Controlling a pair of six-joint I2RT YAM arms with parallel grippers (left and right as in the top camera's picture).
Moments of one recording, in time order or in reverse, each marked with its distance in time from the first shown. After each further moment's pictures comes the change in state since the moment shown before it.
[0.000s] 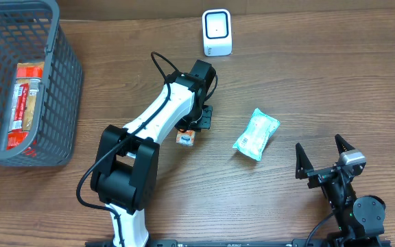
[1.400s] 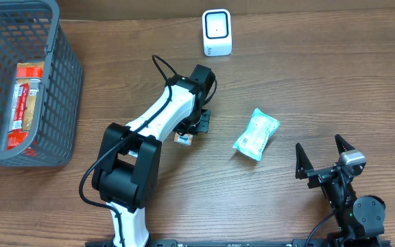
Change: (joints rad) left arm 0.000 0.014 -0.038 0.013 -0.042 0.000; right arm 0.000 0.000 0.000 0.000 0.000 0.000
